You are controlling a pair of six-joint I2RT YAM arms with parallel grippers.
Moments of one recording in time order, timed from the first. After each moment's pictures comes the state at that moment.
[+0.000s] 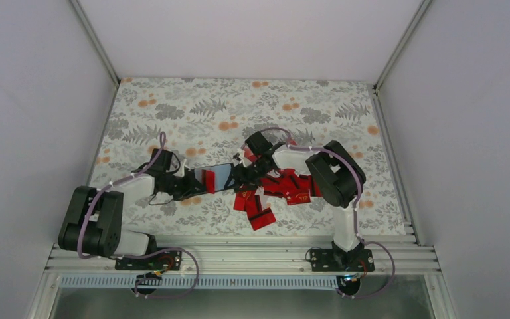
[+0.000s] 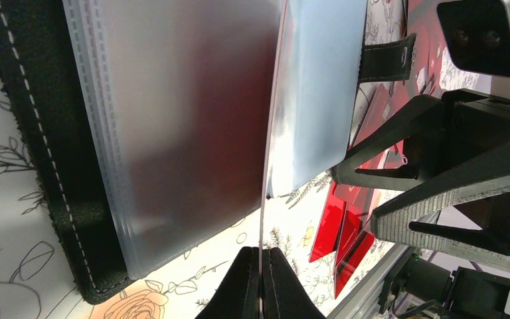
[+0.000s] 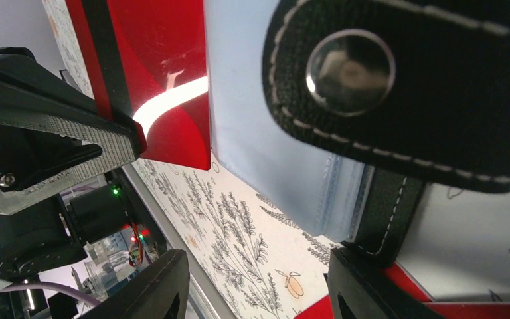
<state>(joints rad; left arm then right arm) -0.16 1.38 0.49 -0.28 0.75 -0.54 0.70 2.02 1.19 -0.38 -0.84 0.57</state>
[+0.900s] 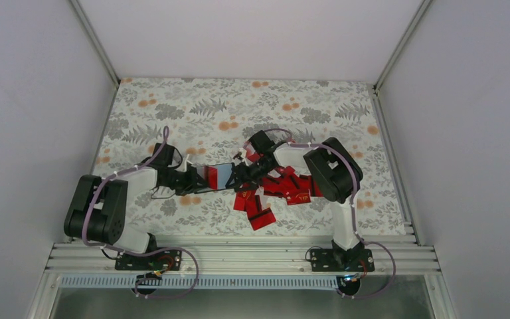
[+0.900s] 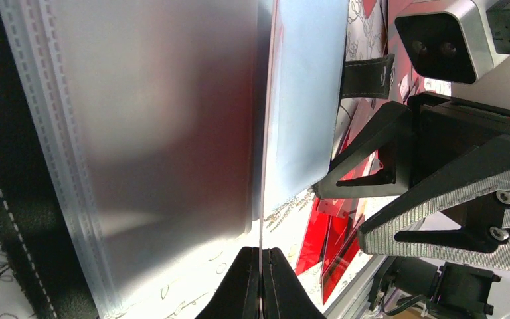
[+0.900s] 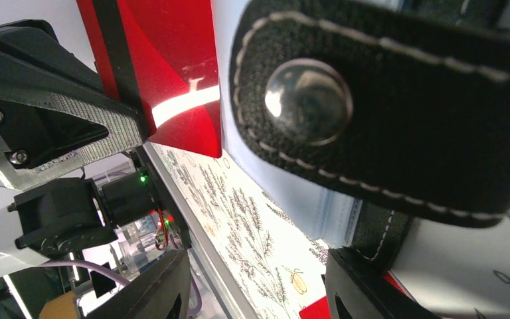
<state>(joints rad) -0.16 1.47 0.56 -0.26 0.80 -0.52 0.65 2.07 1.20 -0.37 -0.95 0.55</state>
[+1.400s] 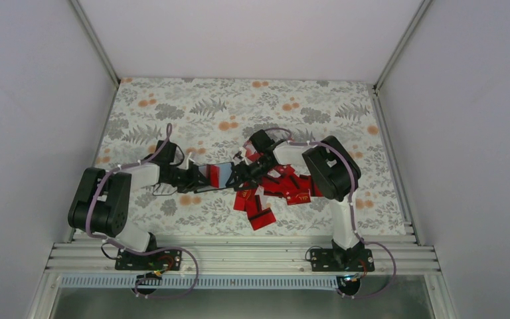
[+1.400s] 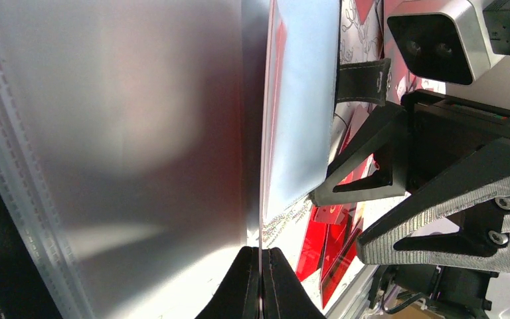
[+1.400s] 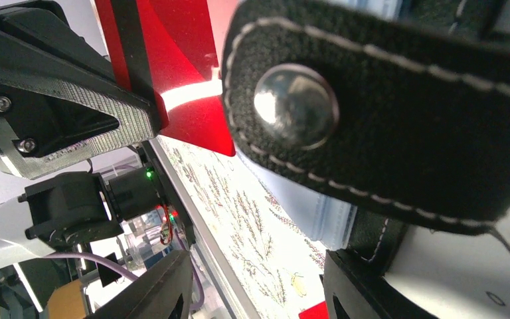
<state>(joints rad) -0.17 1.54 0.61 -0.26 0.82 -0.50 0.64 2.10 1.23 -0.40 -0.99 0.51</state>
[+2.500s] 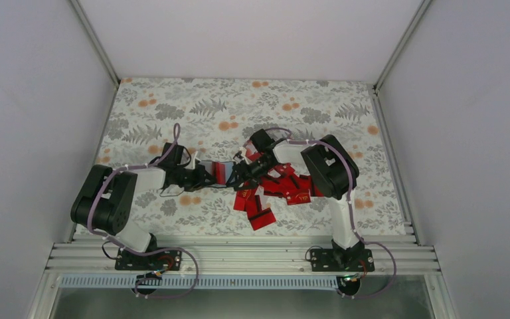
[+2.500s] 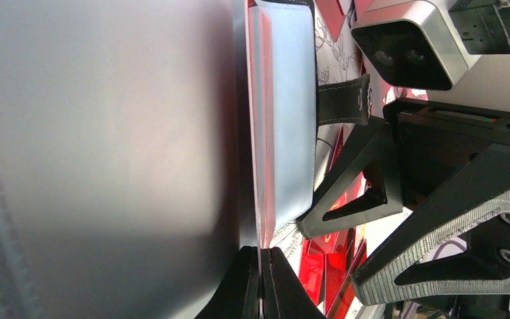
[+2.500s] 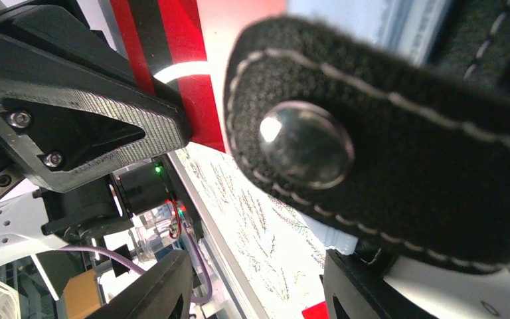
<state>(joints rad) -0.25 1.56 0.56 -0.02 0.78 -0.57 0.62 2.13 1.26 -0.43 -1.04 0.49</state>
